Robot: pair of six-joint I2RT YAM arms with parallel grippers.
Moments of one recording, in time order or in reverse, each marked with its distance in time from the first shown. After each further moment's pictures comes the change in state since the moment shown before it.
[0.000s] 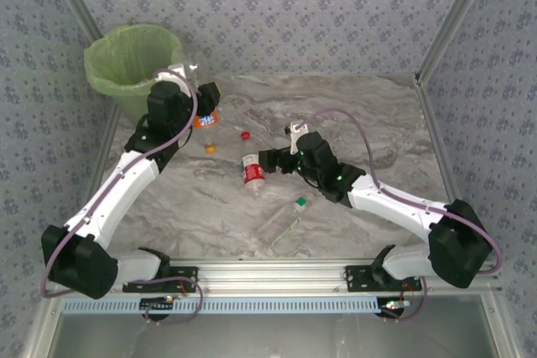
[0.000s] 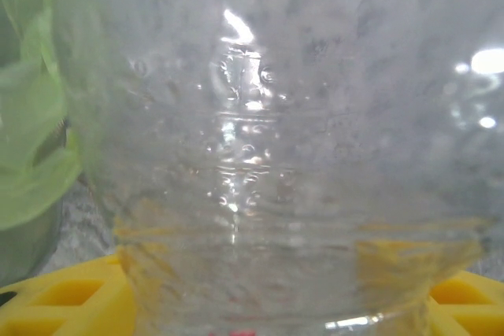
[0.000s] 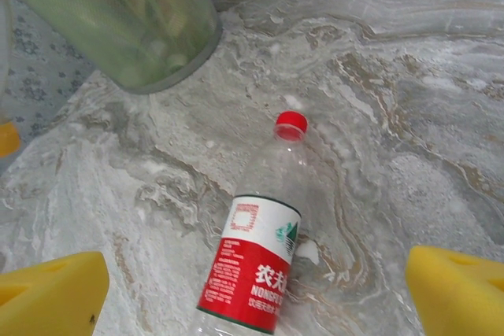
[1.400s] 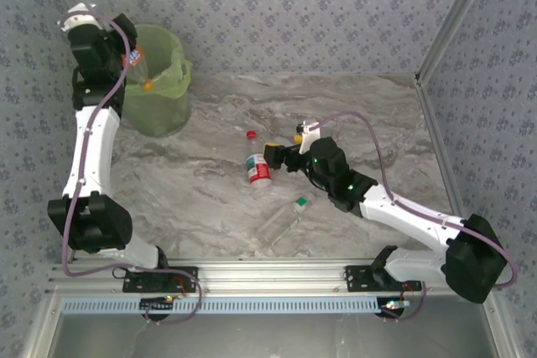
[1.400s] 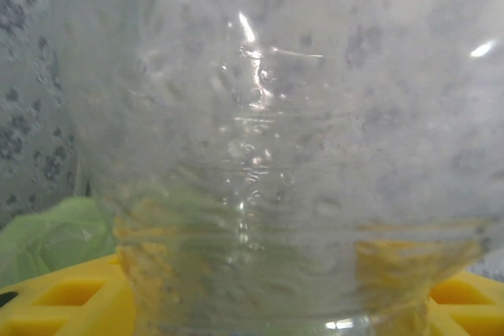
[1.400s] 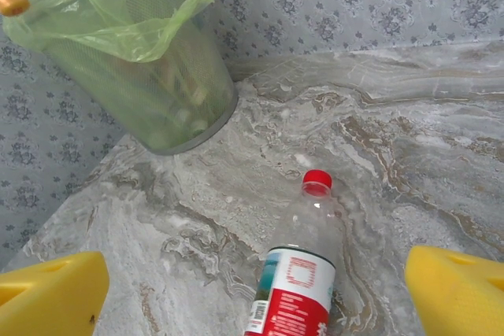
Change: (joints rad) left arm 0.454 0.288 0.519 -0.001 -0.015 0.016; right arm 0.007 -0.129 -0.088 0.125 0.061 0.023
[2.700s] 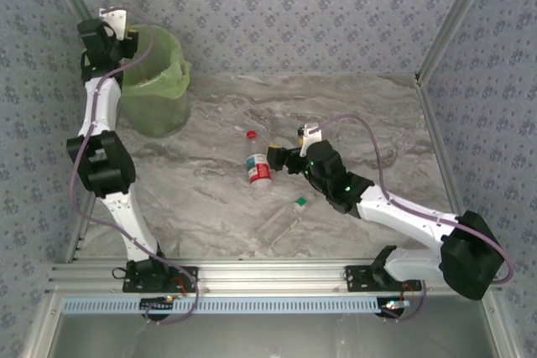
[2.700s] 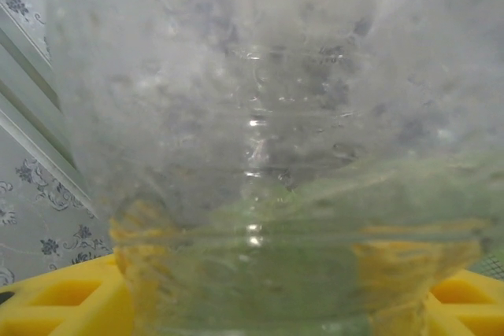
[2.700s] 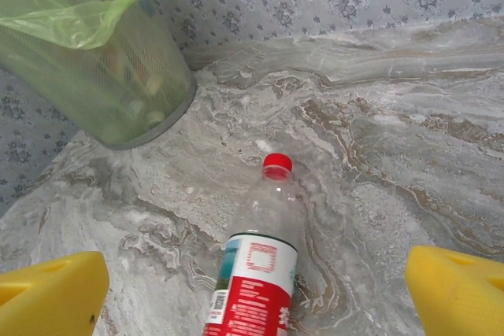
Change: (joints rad) left arm 0.125 0.553 0.366 0.032 0.216 0.758; right arm 0.006 0.030 -0.027 -0.010 0.089 0.015
